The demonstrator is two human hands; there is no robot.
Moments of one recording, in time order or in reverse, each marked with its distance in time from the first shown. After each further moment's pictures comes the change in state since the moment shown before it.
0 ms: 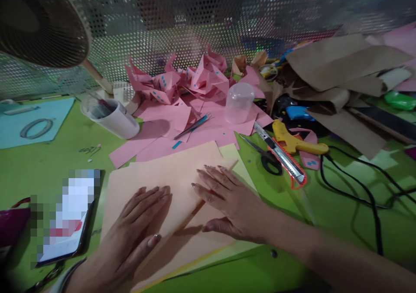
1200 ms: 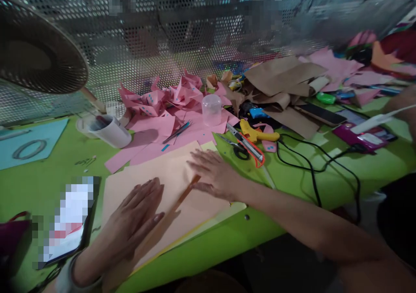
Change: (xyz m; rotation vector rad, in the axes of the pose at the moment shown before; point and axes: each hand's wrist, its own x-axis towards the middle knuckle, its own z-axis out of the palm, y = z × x) left_hand 0.000 -0.004 0.012 0.174 0.012 0.000; right_hand 0.003 0.013 -0.005 -0.052 0.084 0.210
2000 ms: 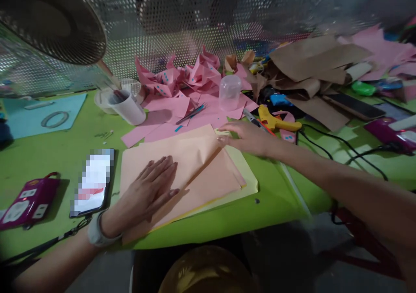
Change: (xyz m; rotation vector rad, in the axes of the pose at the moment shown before) left_hand 0.002 0.009 -0.003 0.002 -0.076 0.007; right_hand 0.022 0.036 -0.058 0.199 -0.075 0.187
